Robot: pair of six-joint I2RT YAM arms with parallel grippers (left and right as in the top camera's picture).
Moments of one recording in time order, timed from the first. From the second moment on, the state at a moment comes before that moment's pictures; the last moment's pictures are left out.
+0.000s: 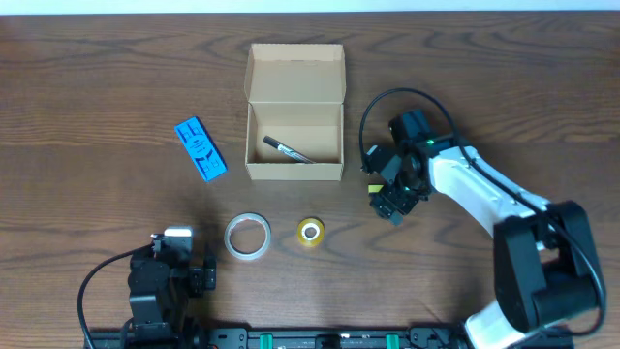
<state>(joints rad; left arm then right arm) 0.04 0.01 0.20 -0.87 -0.06 0.15 0.32 1.78 1.02 -0.75 -0.09 -0.53</state>
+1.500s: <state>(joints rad) 0.04 0.01 0.20 -0.87 -0.06 0.15 0.32 1.46 1.06 -0.87 -0.05 -0.30</state>
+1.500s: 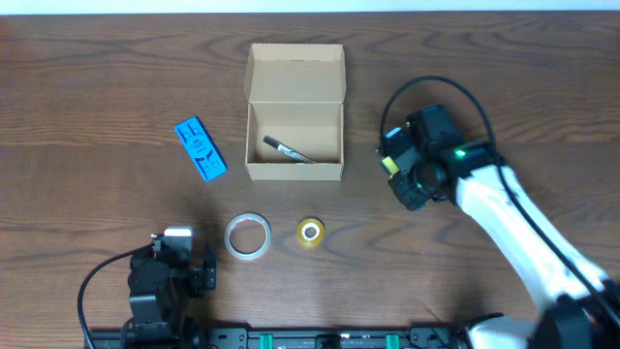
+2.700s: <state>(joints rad) 0.04 0.01 0.20 -0.87 -0.06 0.15 0.61 2.13 1.79 -0.90 -0.10 -0.53</state>
